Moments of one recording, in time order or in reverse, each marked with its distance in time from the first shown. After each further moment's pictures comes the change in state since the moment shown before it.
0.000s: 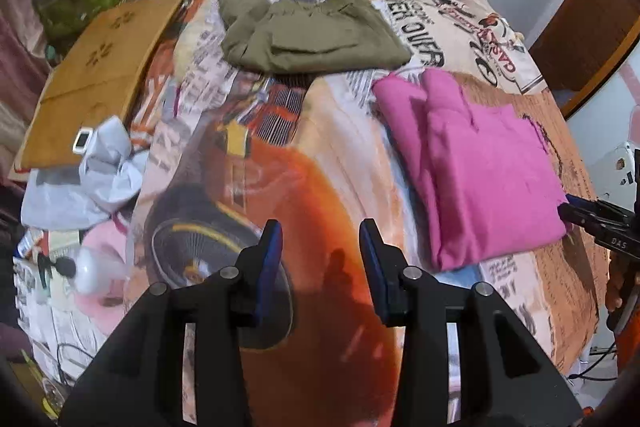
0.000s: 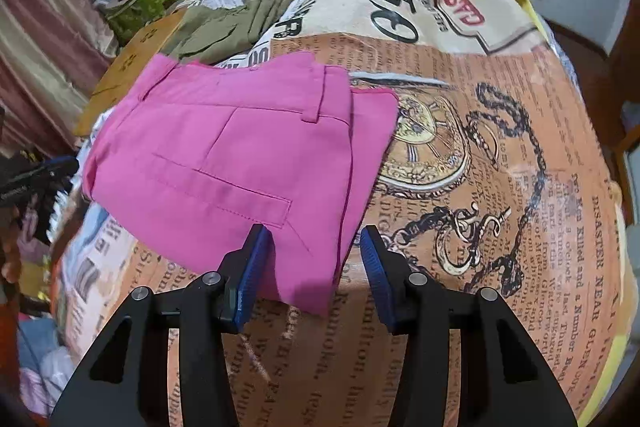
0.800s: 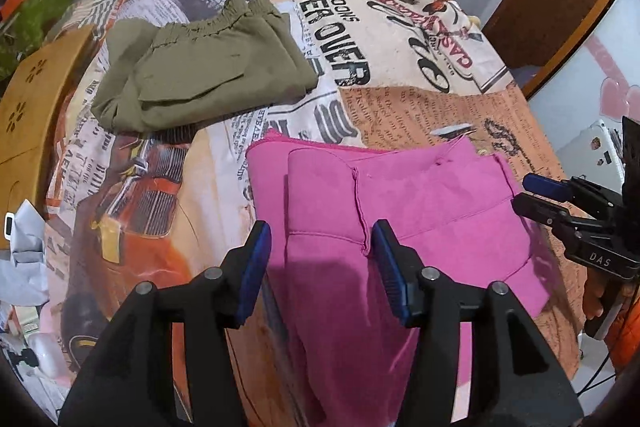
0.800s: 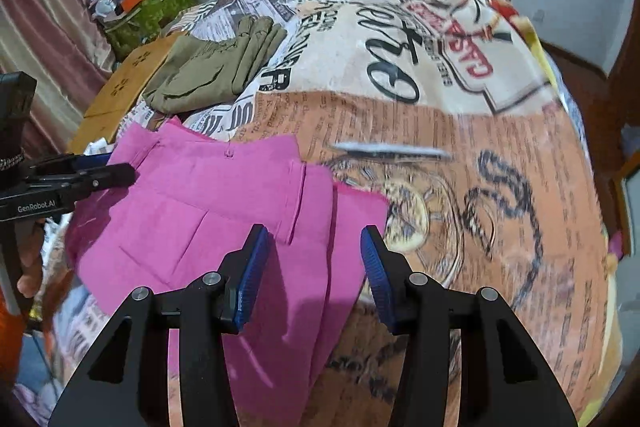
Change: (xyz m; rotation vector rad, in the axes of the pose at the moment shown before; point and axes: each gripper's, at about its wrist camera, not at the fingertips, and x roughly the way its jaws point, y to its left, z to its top) left arm 0.074 -0.073 0.067 0.129 0.025 -0.137; right arm 0.019 -0.002 0.051 -0.093 -0.079 -0.043
